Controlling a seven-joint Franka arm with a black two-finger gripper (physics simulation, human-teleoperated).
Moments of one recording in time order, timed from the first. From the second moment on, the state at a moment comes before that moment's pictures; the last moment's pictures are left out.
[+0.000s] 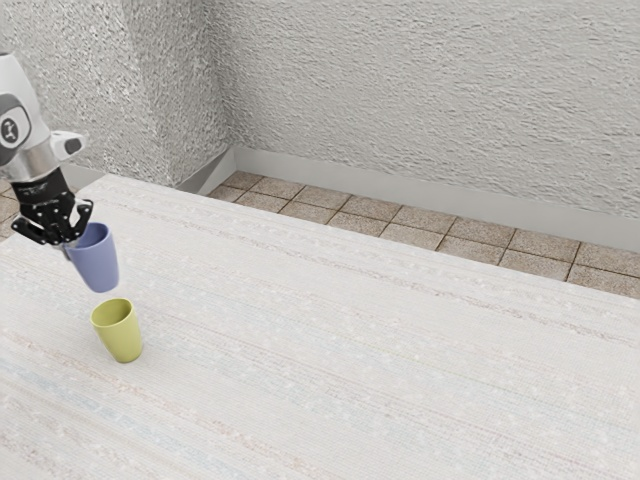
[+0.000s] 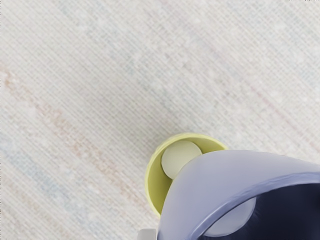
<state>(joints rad) 0.37 -0.14 0.07 -2.11 -0.01 1.94 -0.31</state>
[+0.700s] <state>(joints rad) 0.38 -0.16 0.07 -2.21 -0.01 2.00 -0.32</state>
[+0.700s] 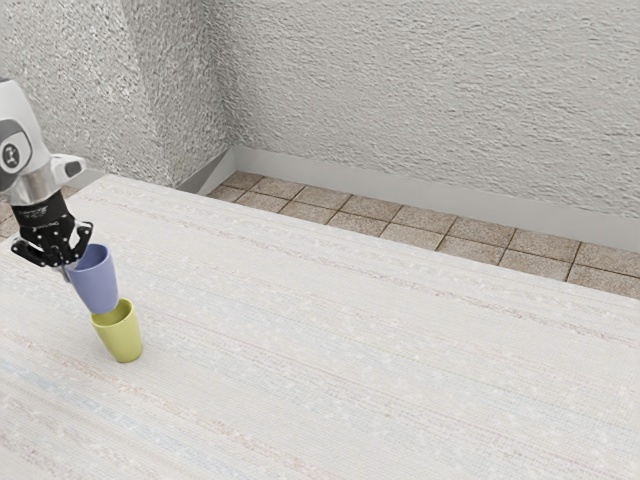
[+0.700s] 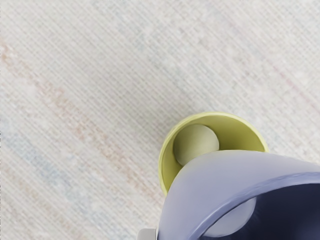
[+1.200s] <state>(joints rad) 0.42 -0.15 0.04 -2.20 -0.01 2.01 -0.32</state>
